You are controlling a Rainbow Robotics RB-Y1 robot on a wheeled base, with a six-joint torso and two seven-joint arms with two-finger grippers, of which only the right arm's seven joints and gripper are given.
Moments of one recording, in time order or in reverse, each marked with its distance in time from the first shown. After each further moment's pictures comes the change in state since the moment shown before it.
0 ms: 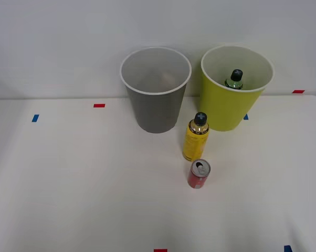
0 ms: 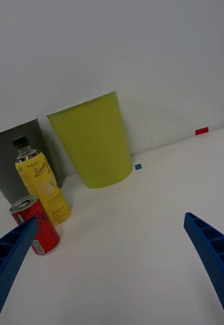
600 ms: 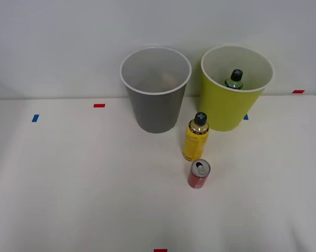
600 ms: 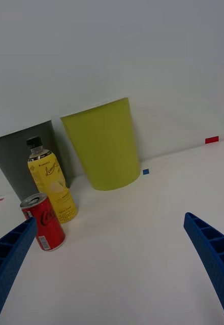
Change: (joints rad) arm -0.021 -0.004 -0.070 0.051 0.049 -0.105 -0.040
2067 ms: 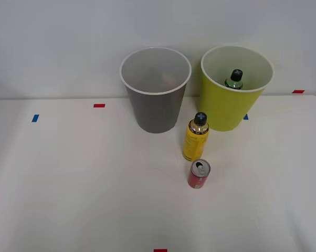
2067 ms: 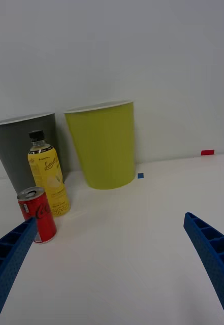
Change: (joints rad) arm 0.096 -0.069 0.033 -0.105 -0.053 0.049 0.144
